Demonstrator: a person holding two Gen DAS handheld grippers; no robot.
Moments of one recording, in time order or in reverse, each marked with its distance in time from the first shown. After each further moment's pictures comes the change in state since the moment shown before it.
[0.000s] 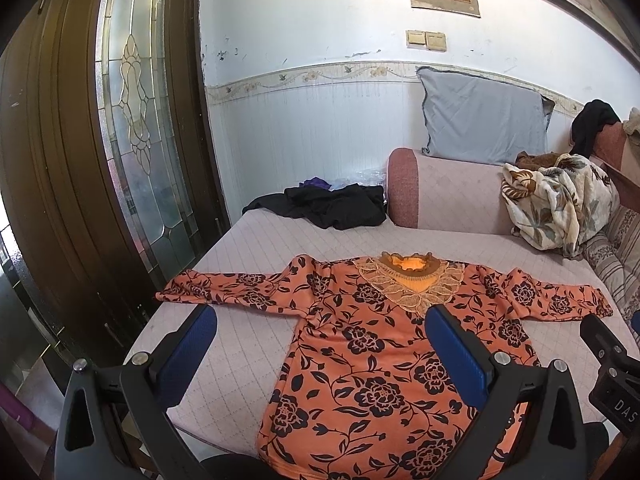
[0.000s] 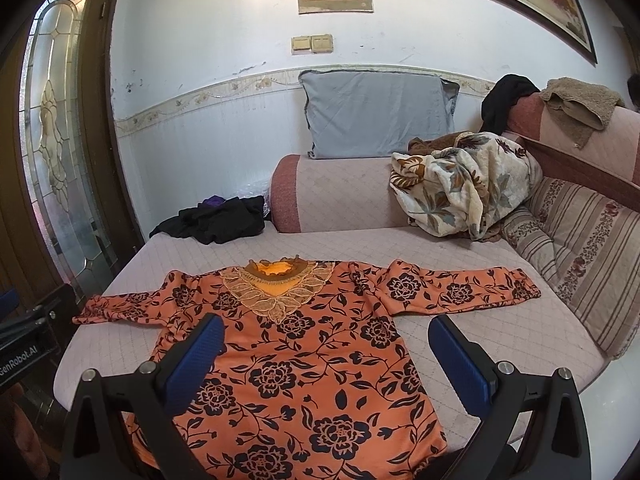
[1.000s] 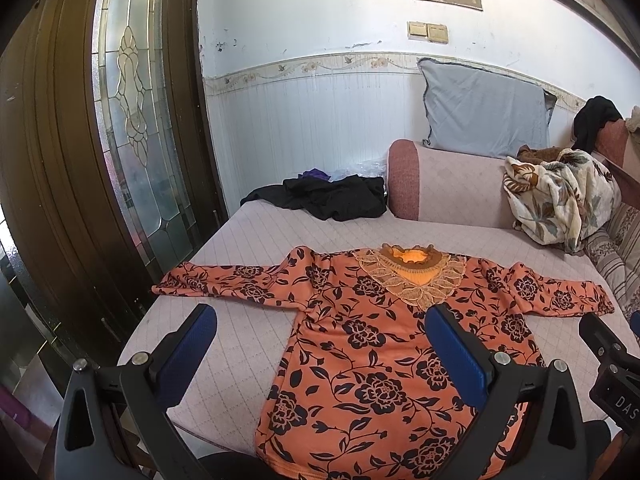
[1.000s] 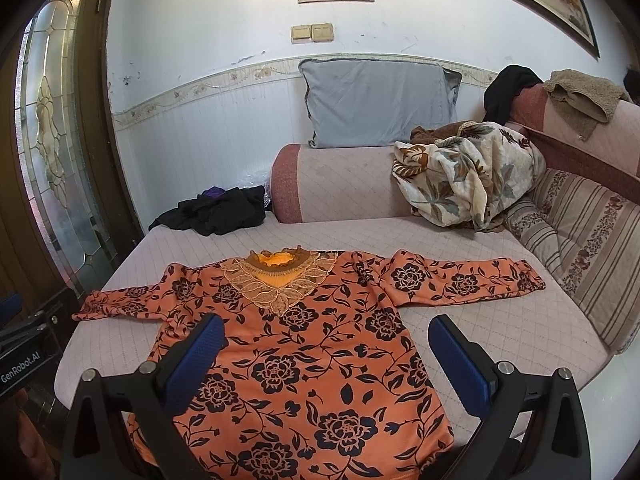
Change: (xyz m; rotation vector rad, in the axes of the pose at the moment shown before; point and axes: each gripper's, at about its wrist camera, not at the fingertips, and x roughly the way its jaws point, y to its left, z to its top) left arm 0.014 0.000 -0.004 0.001 0.029 -0.004; right arm 0.011 0.005 0.000 0.007 0.035 0.000
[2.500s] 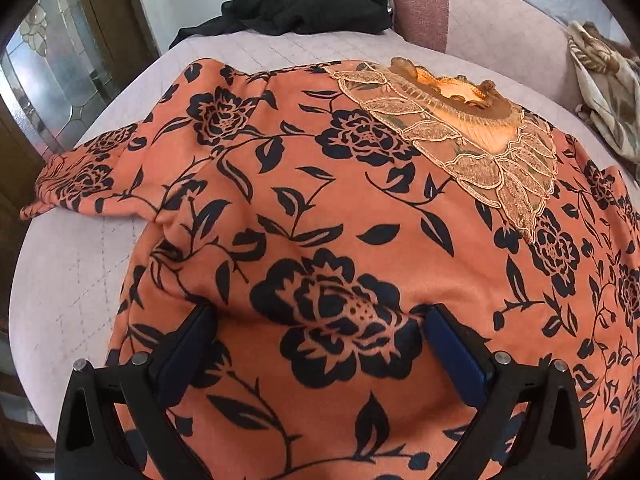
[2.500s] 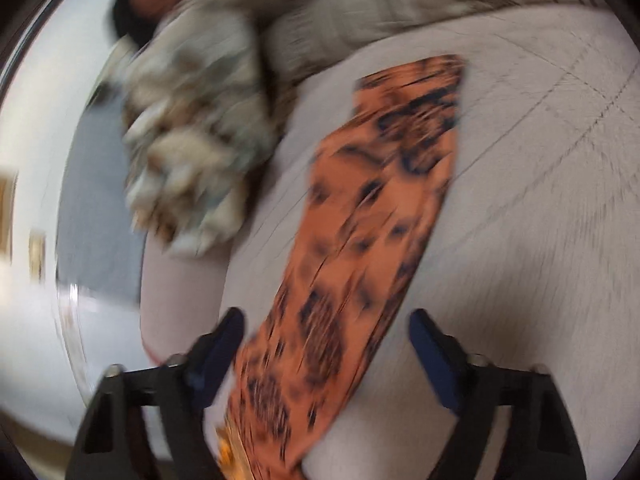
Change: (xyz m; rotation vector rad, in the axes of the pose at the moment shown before) left arm 0.313 -0.058 -0.083 0.013 0.522 -0.047; right arm 0.298 -0.403 -0.058 1.277 0.124 -0.030
